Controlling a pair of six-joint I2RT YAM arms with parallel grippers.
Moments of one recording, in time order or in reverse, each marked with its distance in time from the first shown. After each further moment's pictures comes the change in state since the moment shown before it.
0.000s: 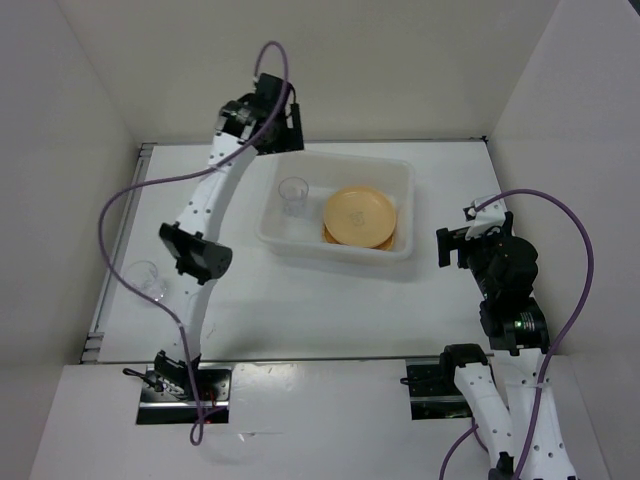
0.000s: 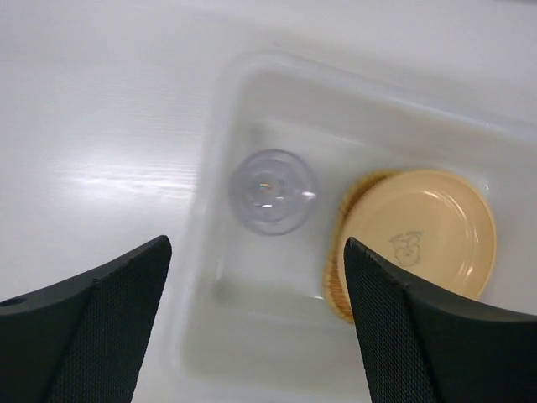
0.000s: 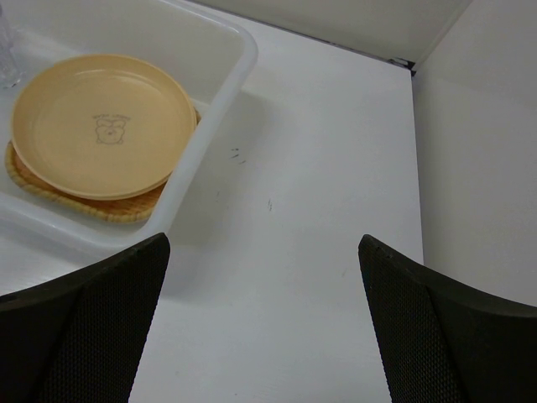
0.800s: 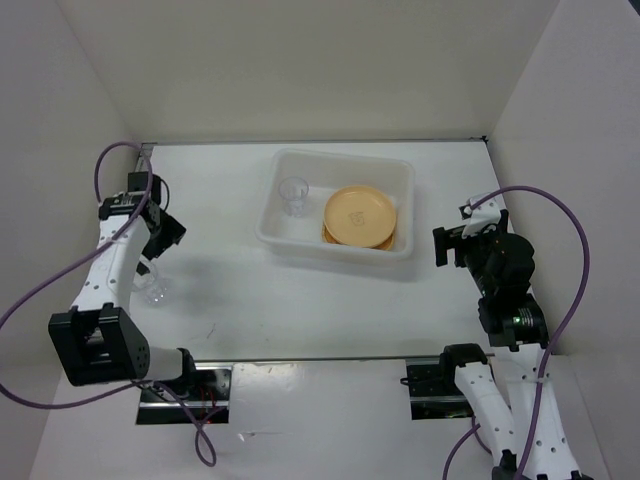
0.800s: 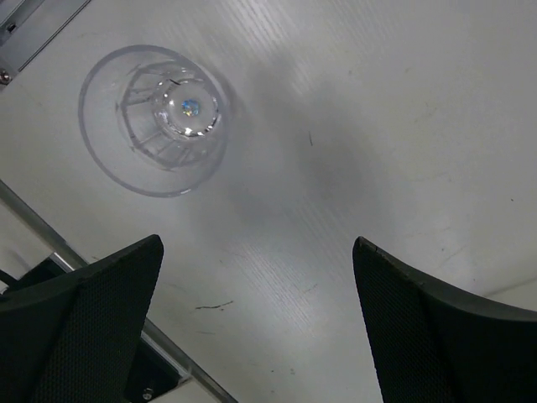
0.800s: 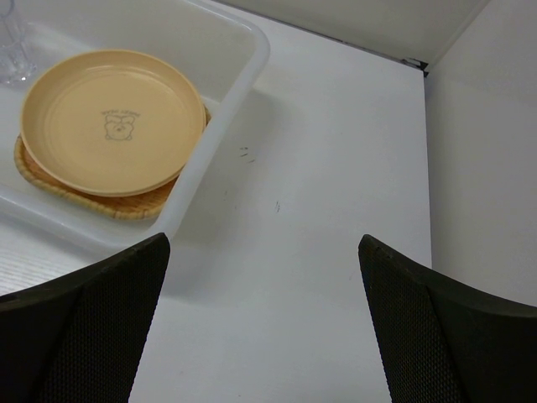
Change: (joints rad) left arm 0.552 -1.005 -1.601 0.189 -0.145 -0.357; right arm 0.024 0.023 0.000 0.007 -0.003 0.000
